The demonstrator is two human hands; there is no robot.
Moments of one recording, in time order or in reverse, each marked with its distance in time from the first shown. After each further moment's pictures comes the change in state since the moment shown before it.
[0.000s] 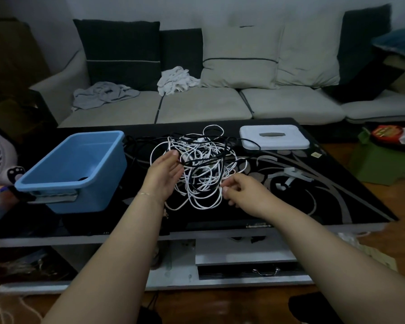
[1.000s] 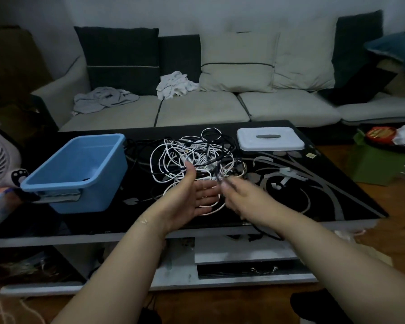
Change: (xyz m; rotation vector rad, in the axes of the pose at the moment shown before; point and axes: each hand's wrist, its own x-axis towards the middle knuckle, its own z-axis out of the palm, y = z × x) left_hand -0.096 -0.008 0.025 0.352 -0.460 -0.313; right_hand -0.039 -0.021 -0.004 0.031 -0.041 -0.191
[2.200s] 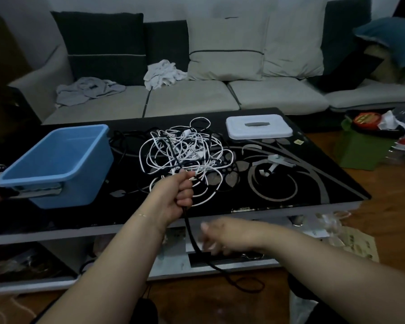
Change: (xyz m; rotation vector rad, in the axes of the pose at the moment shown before) left_hand 0.008 -0.011 0.012 -0.350 0.240 0.034; right_hand -0.041 0.011 0.032 -0.042 -0.485 0.405
